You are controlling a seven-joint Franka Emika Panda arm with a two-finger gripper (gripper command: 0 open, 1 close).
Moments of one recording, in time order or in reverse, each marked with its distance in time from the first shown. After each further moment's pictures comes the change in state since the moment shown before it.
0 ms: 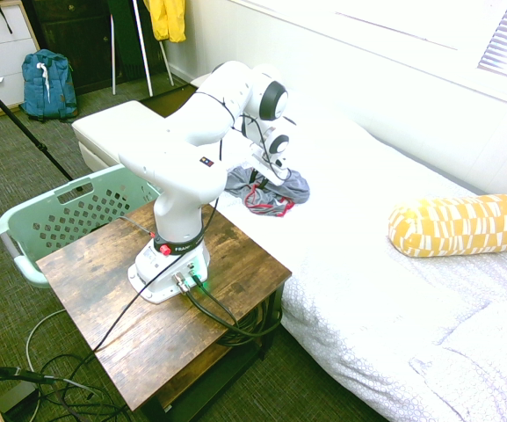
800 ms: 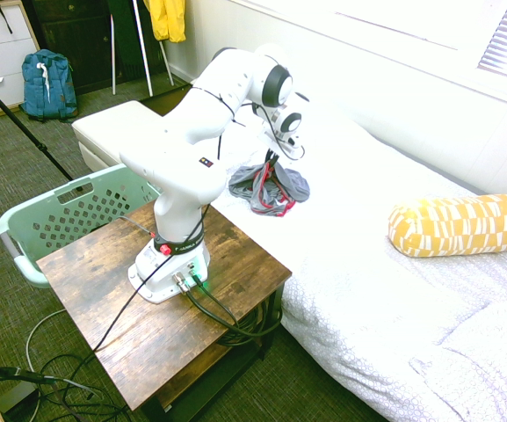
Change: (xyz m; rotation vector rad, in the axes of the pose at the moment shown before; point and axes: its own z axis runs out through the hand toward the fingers) arm 0.004 -0.014 -0.125 0.115 0.074 -0.004
